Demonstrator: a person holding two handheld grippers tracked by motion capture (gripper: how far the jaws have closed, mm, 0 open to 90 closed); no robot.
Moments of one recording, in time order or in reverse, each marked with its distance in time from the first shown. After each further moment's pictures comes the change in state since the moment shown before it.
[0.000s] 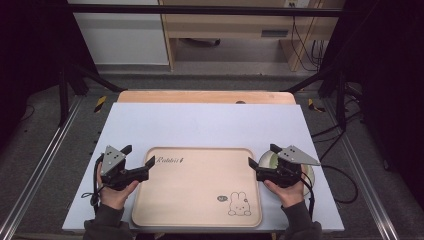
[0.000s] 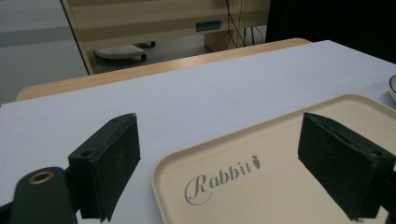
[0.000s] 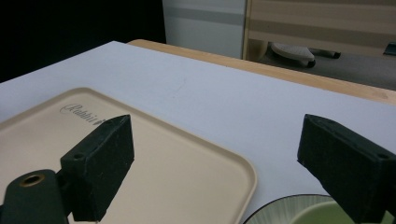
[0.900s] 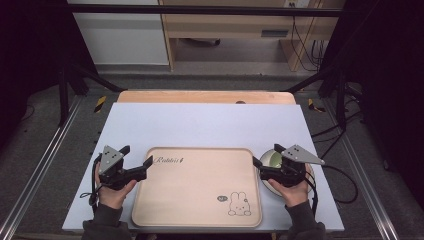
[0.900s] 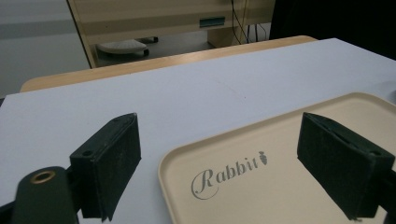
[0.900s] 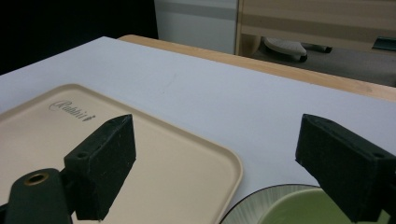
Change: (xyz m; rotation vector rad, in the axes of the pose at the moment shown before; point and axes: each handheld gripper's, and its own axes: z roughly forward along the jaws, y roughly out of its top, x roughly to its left) left arm 0.007 -0.004 0.001 0.012 0.011 -0.019; right arm -0.008 0.001 -0.005 0.022 -0.031 0.007
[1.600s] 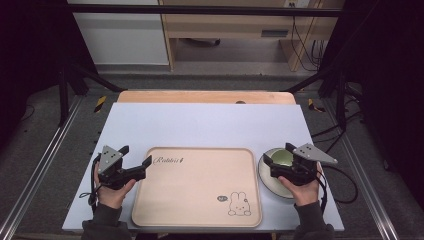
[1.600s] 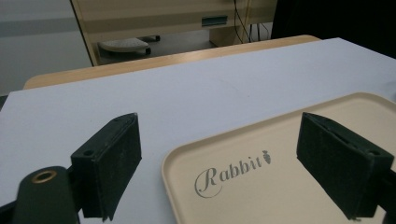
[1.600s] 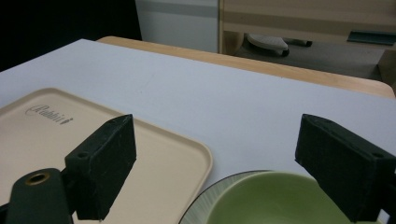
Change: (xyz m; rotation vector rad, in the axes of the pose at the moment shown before) left arm 0.002 -0.001 0.000 0.003 0.008 -0.003; right arm -0.020 0.002 -0.015 0.009 -0.060 0.039
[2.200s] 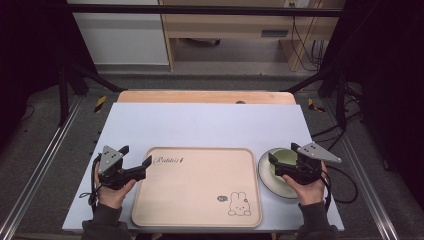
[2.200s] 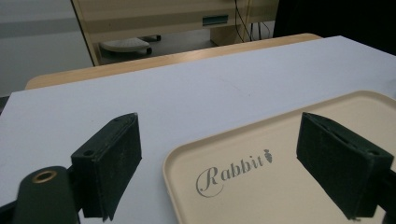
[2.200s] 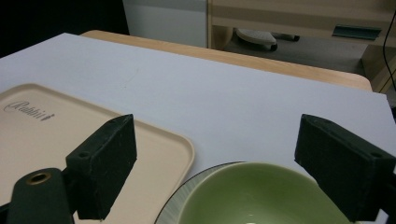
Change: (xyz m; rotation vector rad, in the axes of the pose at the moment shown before) left arm -0.001 -0.001 0.001 0.003 0.004 0.006; right arm -0.010 0.000 -0.004 0.024 -0.043 -0.001
